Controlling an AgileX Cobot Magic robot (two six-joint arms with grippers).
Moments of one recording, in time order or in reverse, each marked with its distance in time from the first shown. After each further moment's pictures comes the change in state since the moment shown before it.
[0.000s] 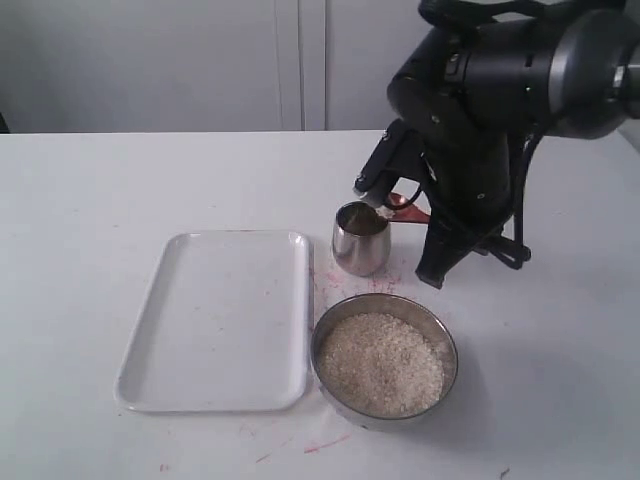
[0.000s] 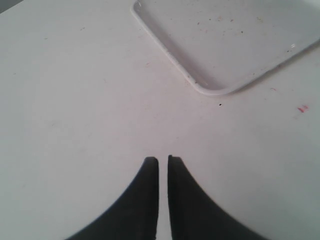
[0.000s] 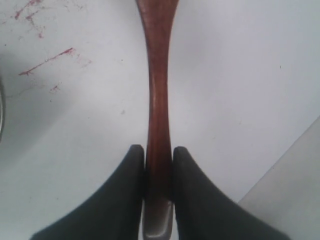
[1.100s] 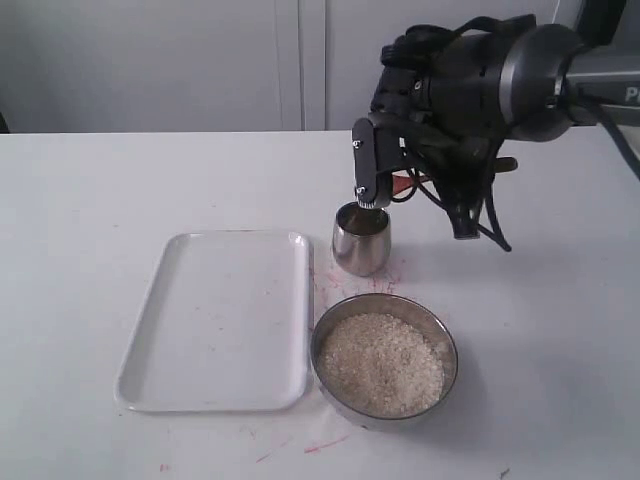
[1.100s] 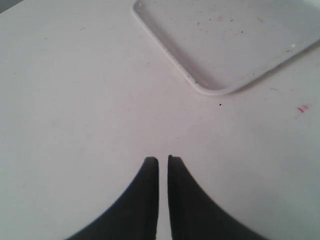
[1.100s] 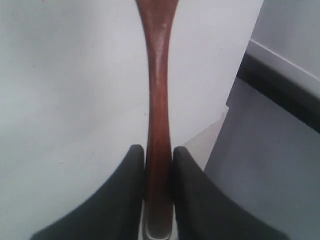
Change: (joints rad) left arm 0.000 0.000 0.000 0.000 0.000 0.000; right arm 0.000 0.084 -0.065 -0.352 -0.137 -0.362
